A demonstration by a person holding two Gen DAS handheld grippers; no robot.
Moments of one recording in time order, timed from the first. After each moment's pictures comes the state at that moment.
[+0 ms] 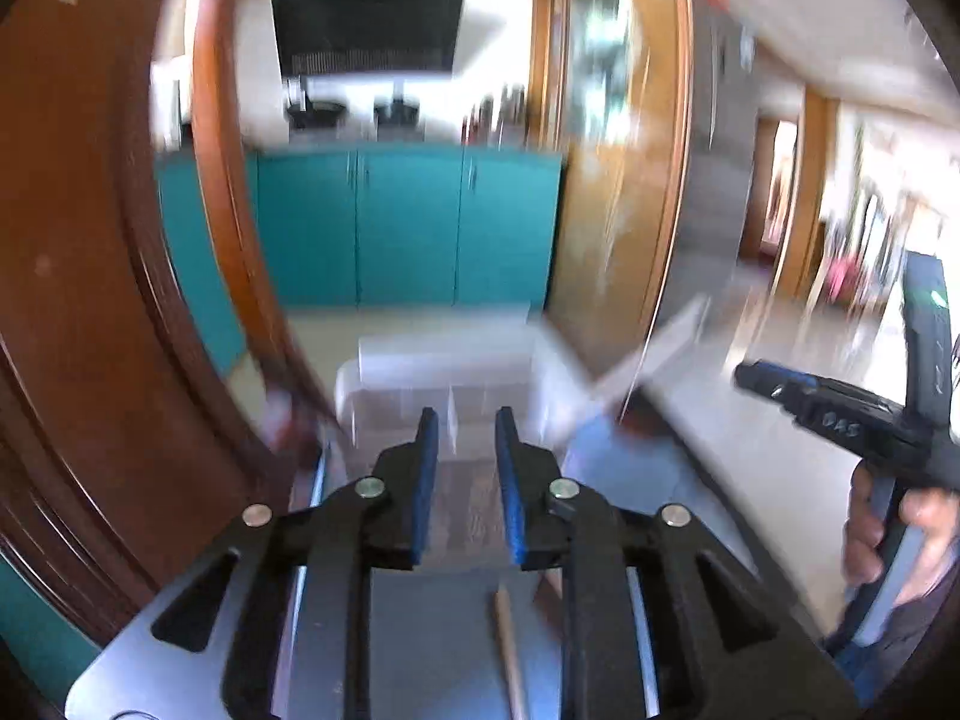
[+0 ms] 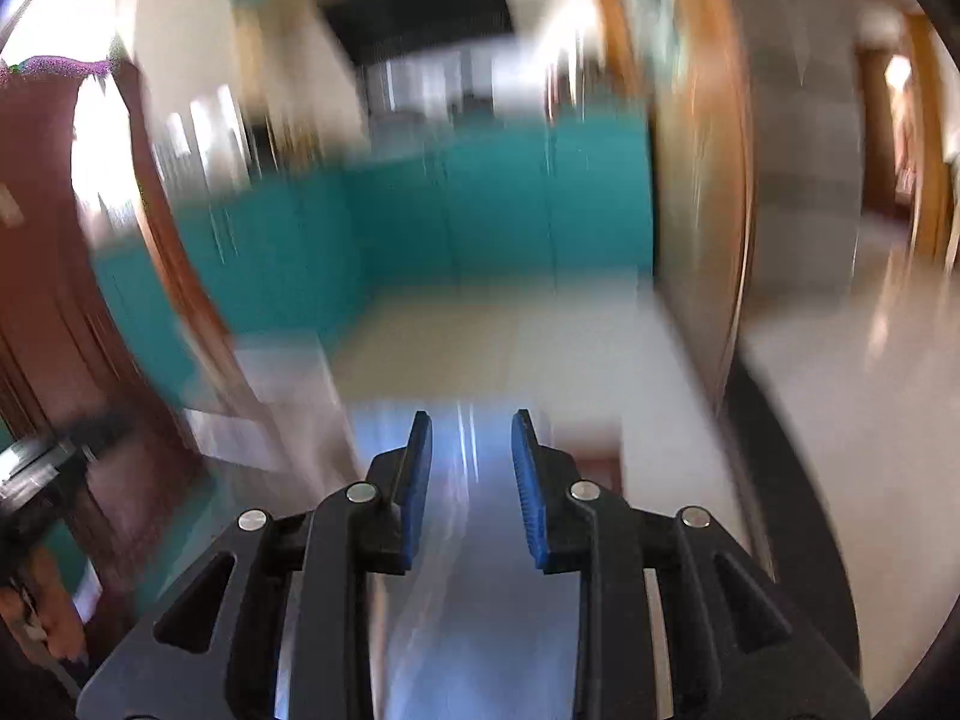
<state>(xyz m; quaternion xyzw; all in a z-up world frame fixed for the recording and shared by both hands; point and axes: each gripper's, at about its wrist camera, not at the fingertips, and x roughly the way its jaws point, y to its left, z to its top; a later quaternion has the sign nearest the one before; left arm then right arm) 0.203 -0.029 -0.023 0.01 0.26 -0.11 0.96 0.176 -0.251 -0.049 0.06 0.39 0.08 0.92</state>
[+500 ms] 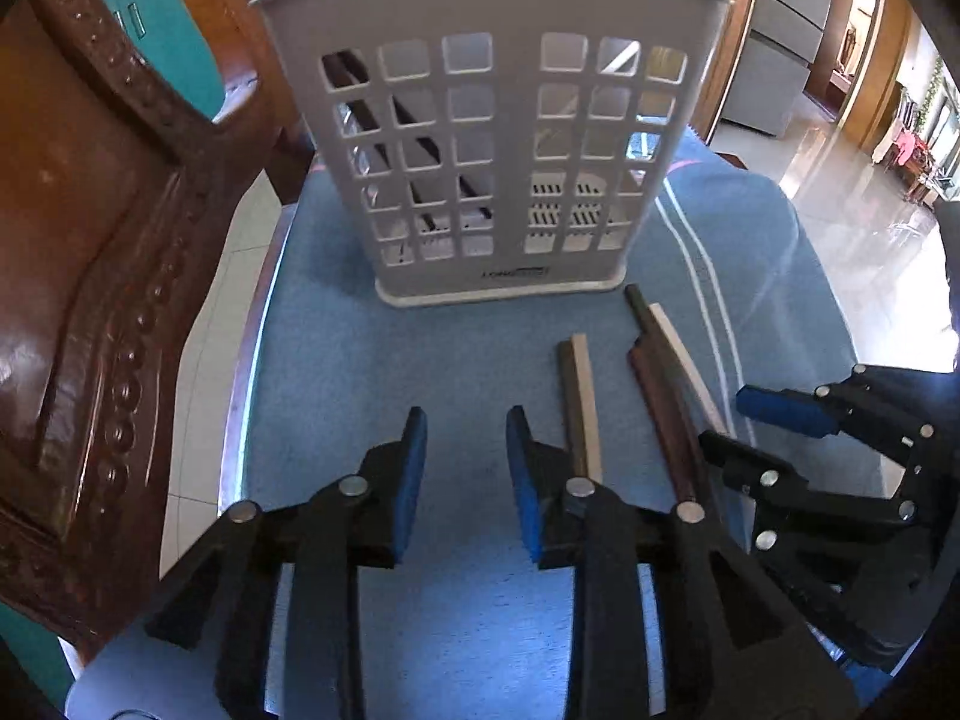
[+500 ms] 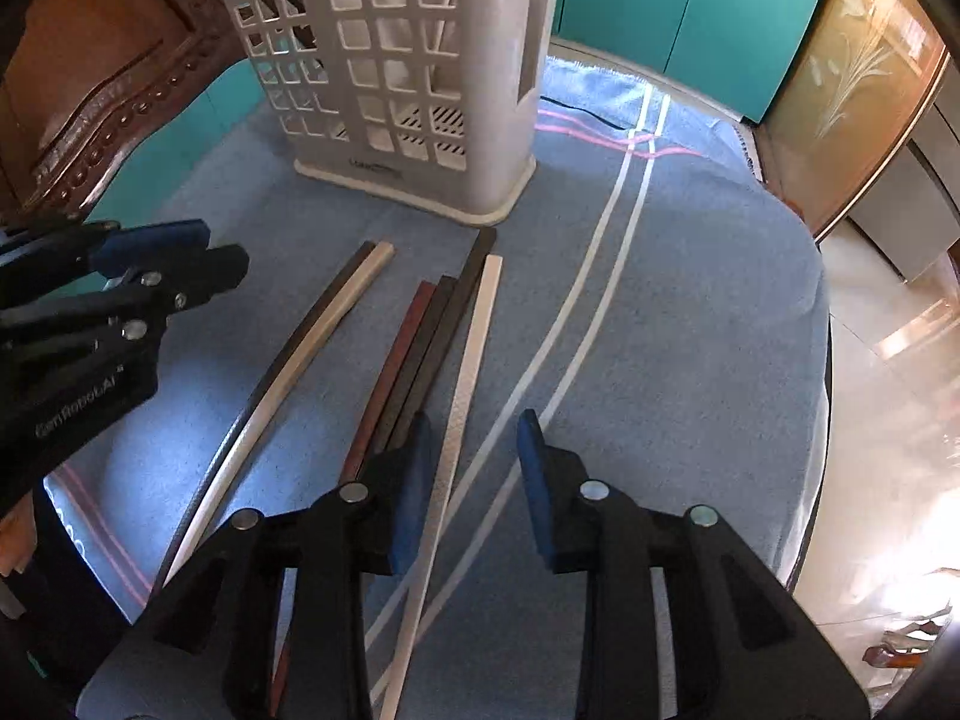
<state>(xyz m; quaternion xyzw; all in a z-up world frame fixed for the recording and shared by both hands) 0.232 -0.037 -0.141 0.04 0.49 -0.06 0.87 0.175 -0.156 -0.145 -0.08 0.54 0.14 0.83</state>
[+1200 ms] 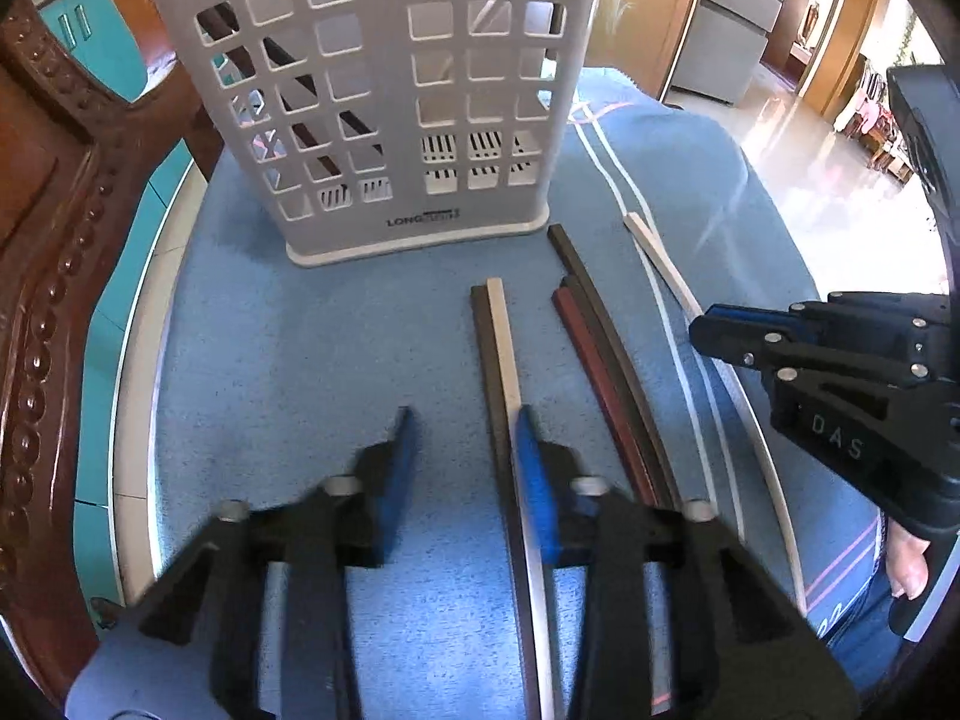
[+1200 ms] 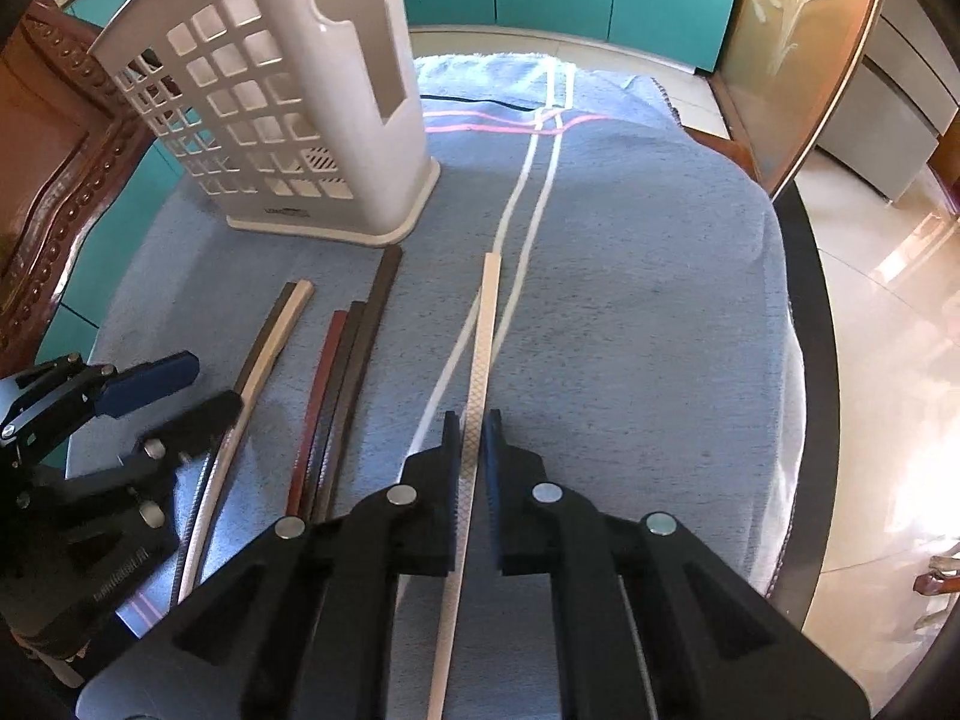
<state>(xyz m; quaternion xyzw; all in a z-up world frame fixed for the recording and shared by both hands) 0.204 -0.062 -0.163 0.05 0.51 -0.12 0.85 0.218 -0.206 -0.146 -0.01 0.55 0.10 0.83</state>
